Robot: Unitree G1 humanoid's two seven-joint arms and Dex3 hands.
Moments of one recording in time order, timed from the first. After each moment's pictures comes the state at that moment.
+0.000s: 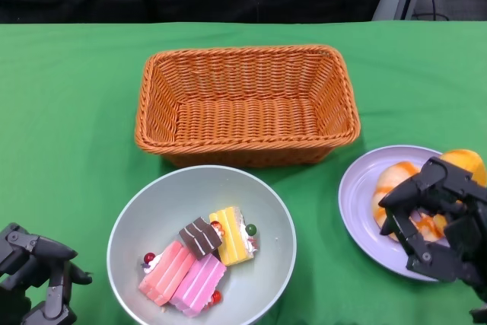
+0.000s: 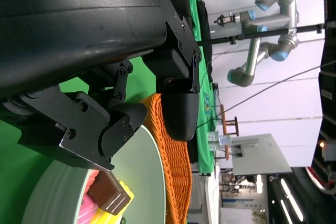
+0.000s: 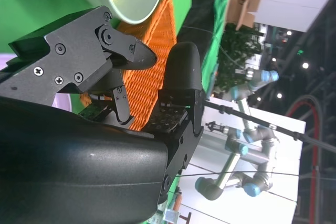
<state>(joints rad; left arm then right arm) 0.22 0.01 0.25 0.27 -0.34 -0.71 -0.32 0.10 -0.11 0.04 0.07 0.15 -0.57 0.20</state>
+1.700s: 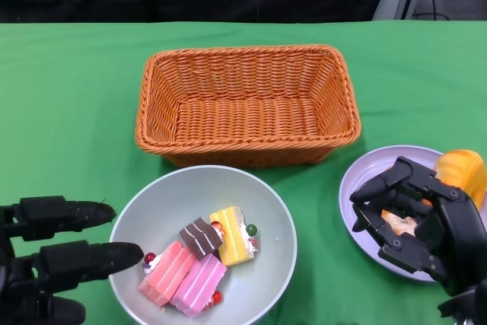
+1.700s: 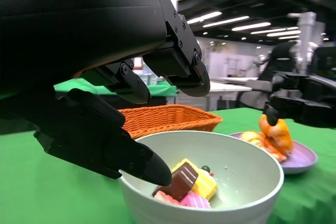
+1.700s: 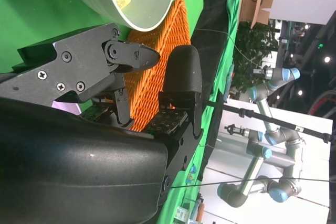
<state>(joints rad) -0.04 0.47 0.42 0.39 0.60 -1.57 -0.13 0.03 -0.02 0.04 0.15 0.06 -0.50 0.17</state>
